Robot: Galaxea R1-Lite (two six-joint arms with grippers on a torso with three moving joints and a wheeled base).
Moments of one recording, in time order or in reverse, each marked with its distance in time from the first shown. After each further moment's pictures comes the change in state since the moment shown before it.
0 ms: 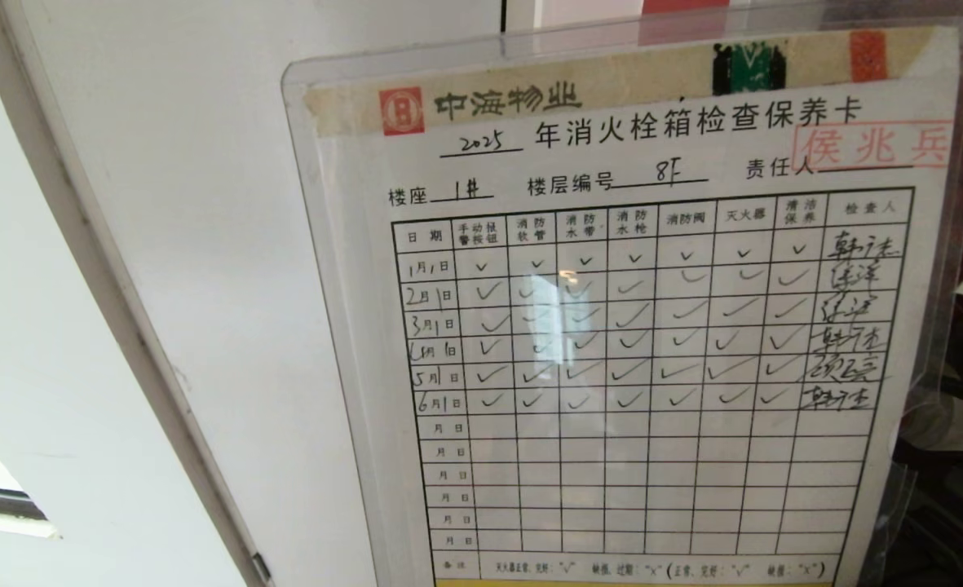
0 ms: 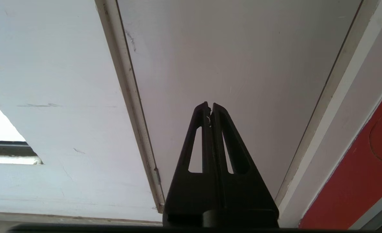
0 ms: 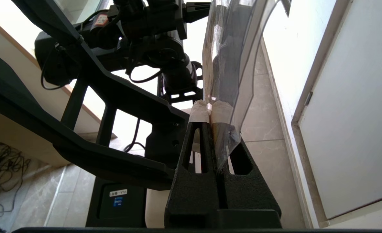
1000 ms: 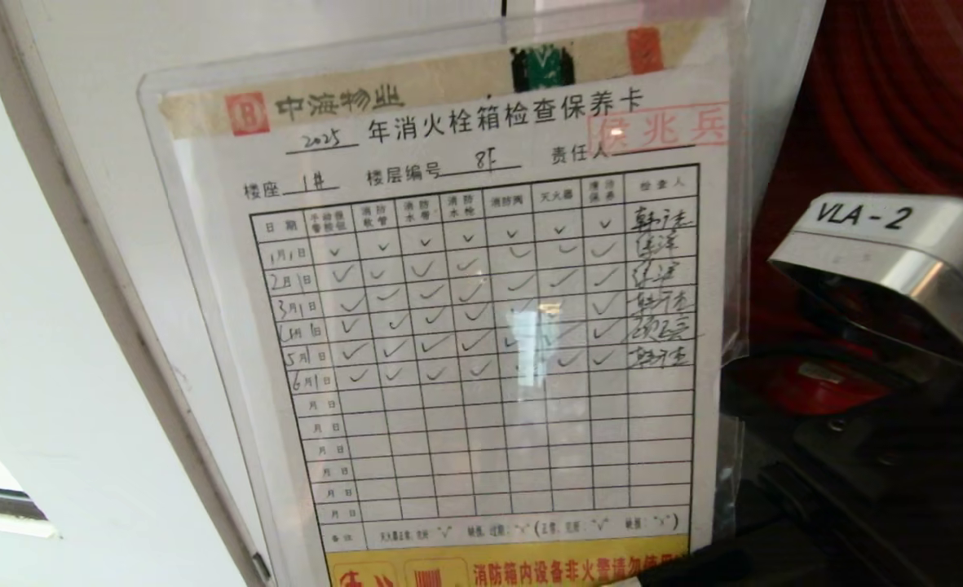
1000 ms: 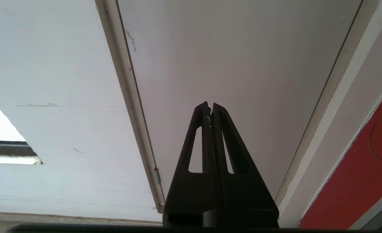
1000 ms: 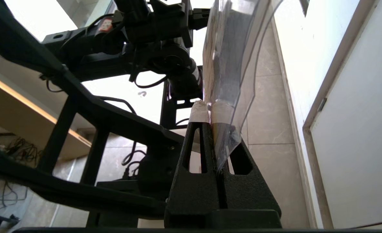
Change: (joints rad) left arm 0.000 0.000 0.000 0.000 0.000 0.000; right arm 0.041 0.156 -0.119 -0.008 0.025 -0.005
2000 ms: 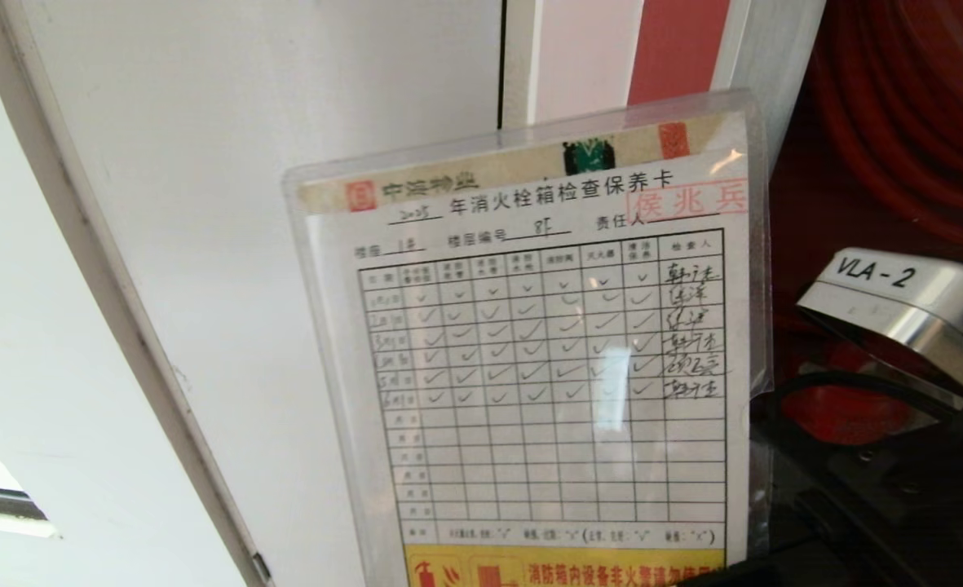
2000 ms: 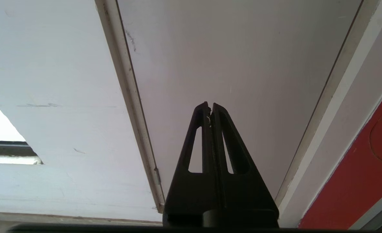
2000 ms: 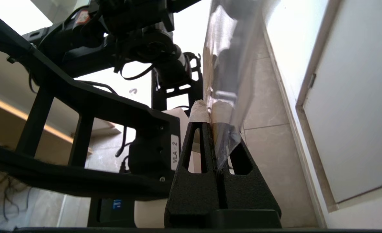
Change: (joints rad) left arm 0.000 0.000 0.000 0.000 0.000 0.000; right arm -0.039 -0.077 0.088 0.026 -0.063 0.036
